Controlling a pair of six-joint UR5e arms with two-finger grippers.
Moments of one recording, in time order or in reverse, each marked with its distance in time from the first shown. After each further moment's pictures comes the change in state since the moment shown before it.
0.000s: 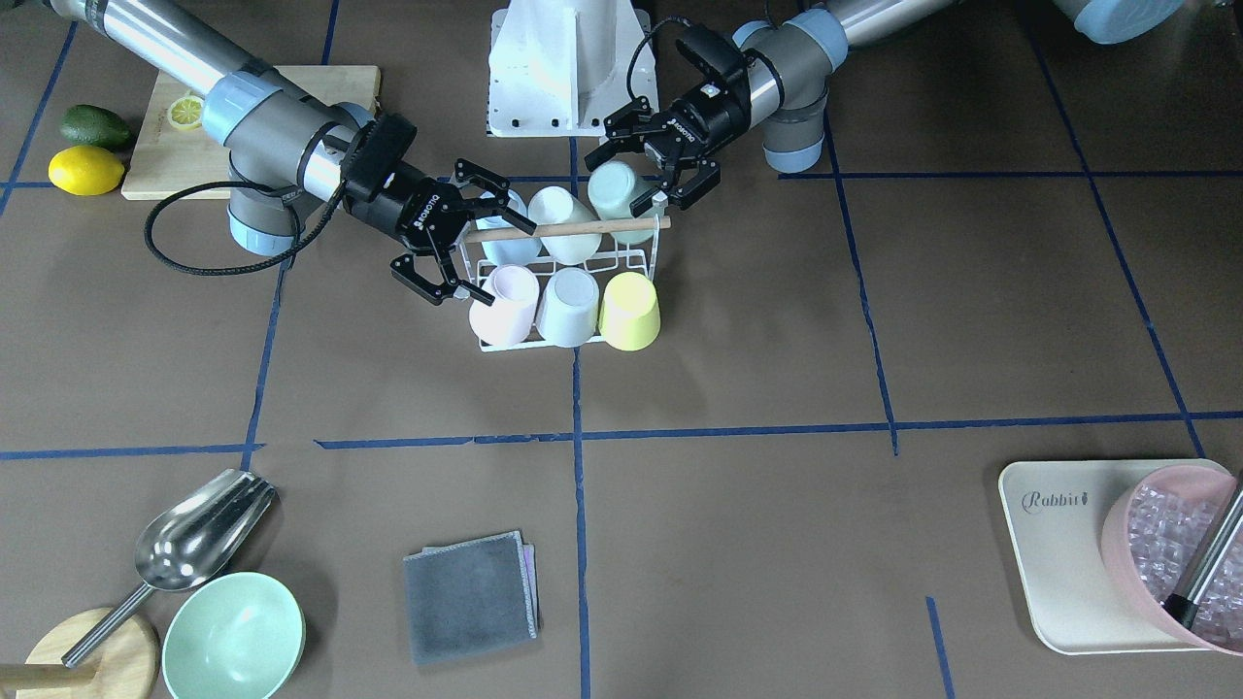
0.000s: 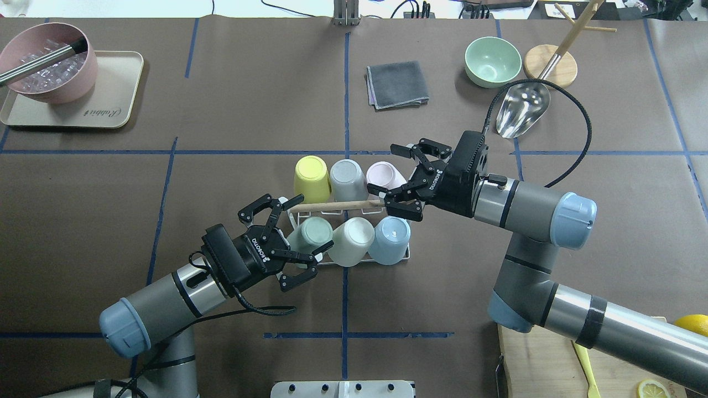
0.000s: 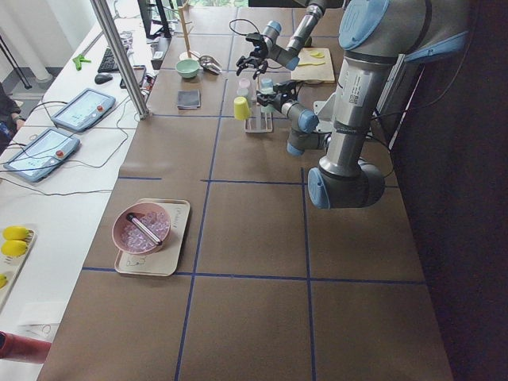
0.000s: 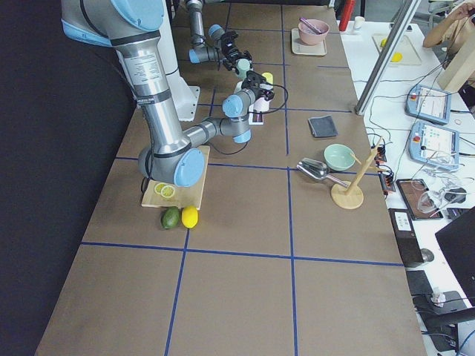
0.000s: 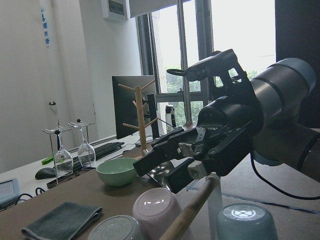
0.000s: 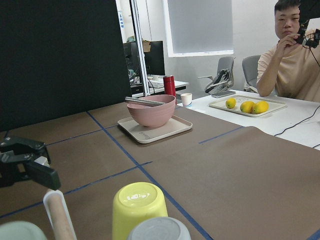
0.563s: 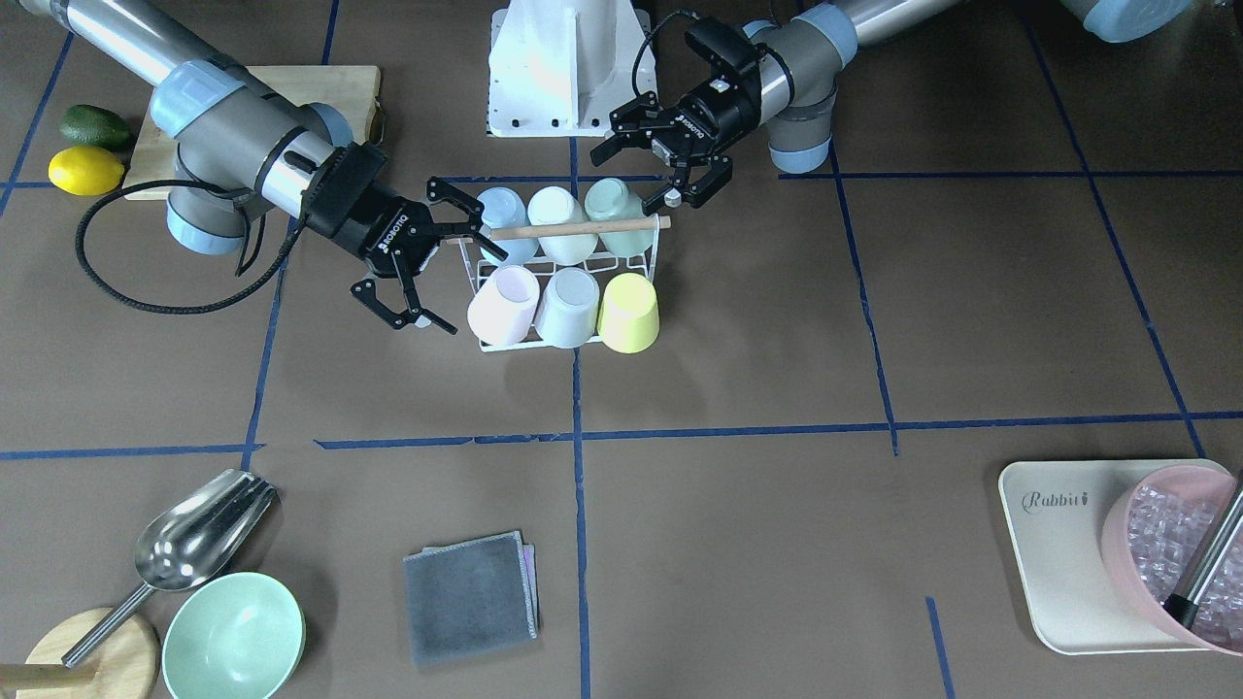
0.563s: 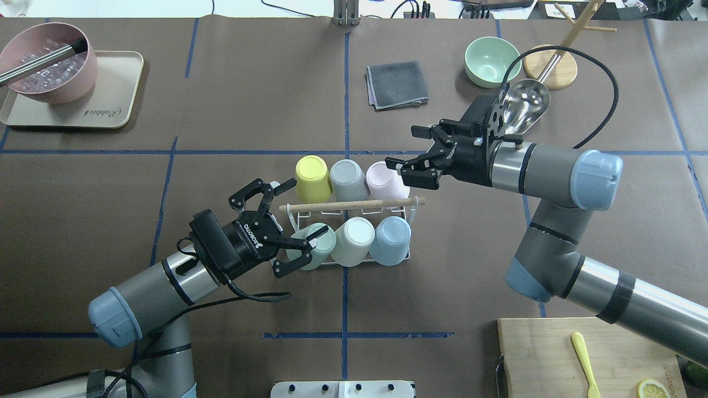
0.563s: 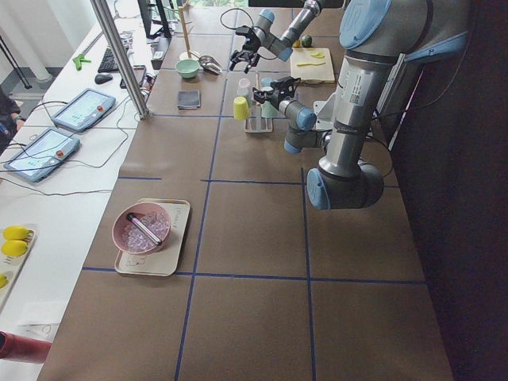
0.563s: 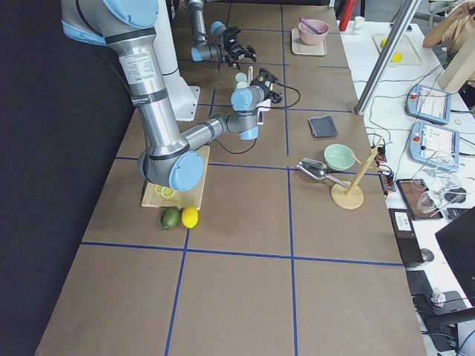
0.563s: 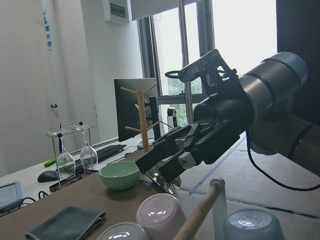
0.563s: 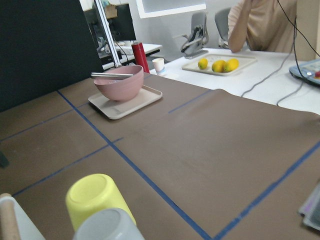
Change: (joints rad) left arm -0.052 0.011 -0.052 0.025 -0.004 -0.001; right arm 0.139 -0.040 0.119 -0.311 0.186 0.158
